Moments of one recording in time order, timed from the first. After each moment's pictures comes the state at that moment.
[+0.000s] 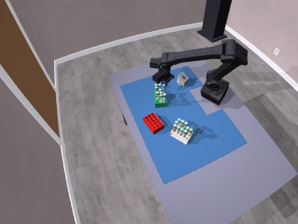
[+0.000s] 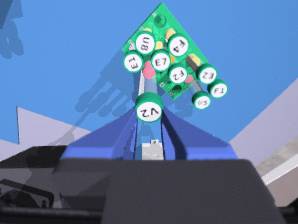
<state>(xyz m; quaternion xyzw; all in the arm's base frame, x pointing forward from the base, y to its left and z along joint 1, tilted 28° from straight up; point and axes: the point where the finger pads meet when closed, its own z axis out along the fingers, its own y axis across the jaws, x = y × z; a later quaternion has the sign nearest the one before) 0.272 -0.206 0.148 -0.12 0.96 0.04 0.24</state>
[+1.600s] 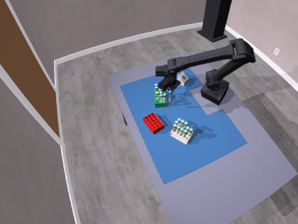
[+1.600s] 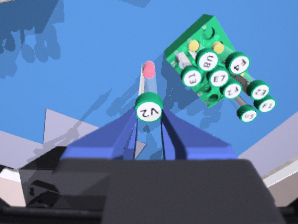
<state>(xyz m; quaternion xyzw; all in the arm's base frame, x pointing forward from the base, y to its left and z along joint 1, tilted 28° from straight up) 0.272 -0.139 0.152 -0.13 0.96 0.05 0.23</state>
